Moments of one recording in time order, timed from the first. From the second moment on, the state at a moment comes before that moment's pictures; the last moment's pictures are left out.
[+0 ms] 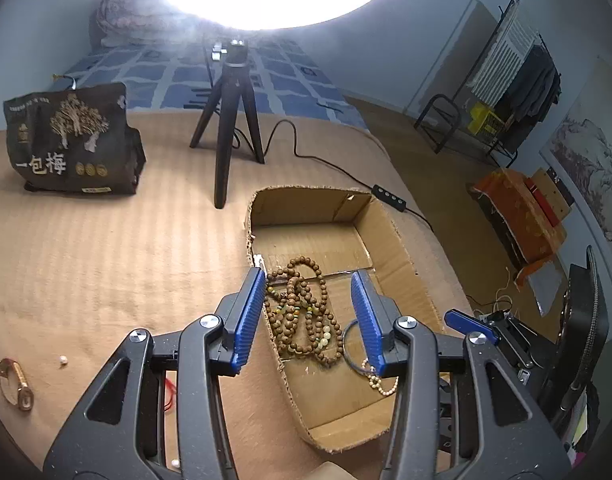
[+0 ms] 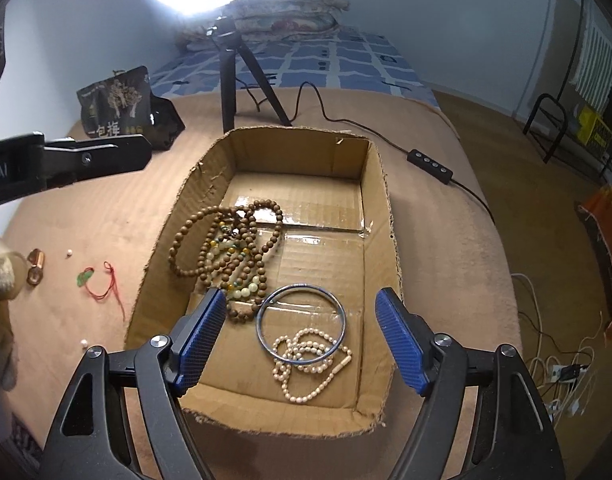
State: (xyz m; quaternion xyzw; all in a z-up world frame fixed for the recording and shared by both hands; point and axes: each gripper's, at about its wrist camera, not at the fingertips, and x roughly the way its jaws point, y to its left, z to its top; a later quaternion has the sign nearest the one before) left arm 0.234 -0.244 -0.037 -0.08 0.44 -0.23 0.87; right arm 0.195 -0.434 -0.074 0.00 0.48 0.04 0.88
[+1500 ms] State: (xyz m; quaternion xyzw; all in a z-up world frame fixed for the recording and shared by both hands) left arm 0.192 0.069 -0.073 -0.07 0.48 -0.06 0.87; right arm 0.172 -0.271 -0.068 0.06 0.47 0.16 0.87
